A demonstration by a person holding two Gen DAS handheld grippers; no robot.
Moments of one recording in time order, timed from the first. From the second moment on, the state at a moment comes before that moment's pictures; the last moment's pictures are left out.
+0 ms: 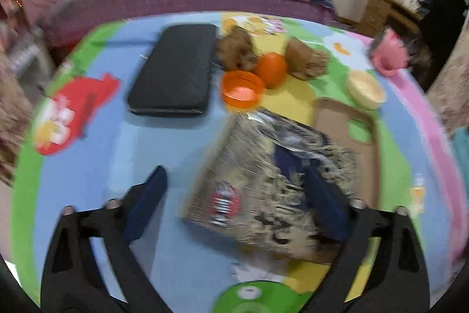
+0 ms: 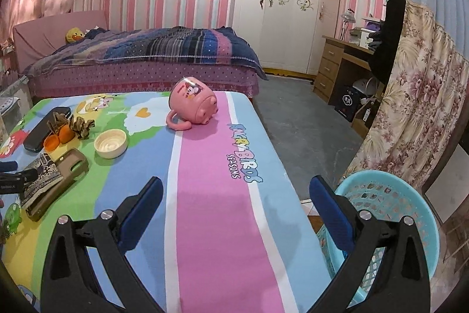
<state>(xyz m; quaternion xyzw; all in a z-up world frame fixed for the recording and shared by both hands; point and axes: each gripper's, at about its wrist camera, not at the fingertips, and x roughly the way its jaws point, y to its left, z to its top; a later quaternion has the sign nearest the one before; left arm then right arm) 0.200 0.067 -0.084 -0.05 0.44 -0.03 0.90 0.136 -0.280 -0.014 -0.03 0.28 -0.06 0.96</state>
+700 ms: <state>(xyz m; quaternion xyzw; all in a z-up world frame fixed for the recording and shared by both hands) 0.169 0.053 0.012 -0.03 0.30 -0.05 0.95 0.154 -0.240 -0.024 -0.05 0.28 0.00 0.96</state>
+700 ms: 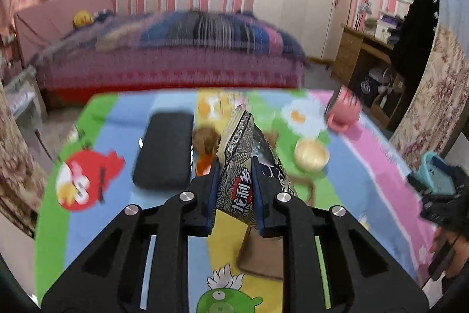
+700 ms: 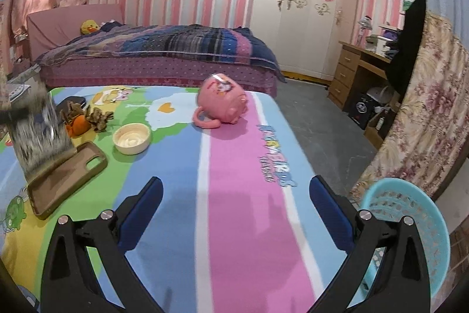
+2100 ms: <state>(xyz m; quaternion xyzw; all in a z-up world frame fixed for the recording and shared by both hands) 0.178 0.116 0.033 -0.05 0.28 0.04 0.96 0.209 -0.192 -0.006 -0.03 0.29 0.06 0.95</state>
